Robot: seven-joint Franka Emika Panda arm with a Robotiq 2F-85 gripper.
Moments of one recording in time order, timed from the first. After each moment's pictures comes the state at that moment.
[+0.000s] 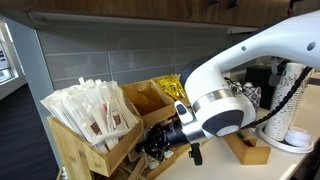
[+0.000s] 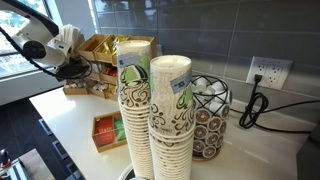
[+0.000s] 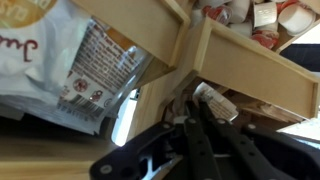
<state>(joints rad) 0.41 -0.11 0.28 -2.30 2.33 2.92 -2.71</state>
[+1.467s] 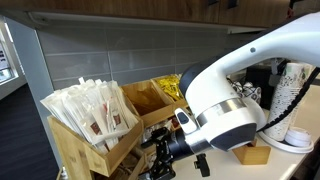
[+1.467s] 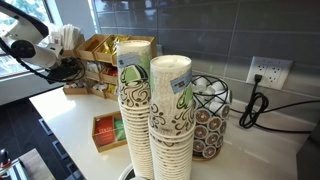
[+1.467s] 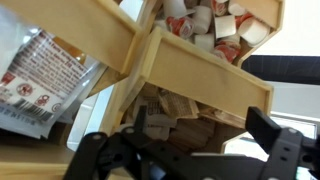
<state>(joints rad) 0.37 -0.14 0.41 -2.33 2.32 2.99 -2.66</state>
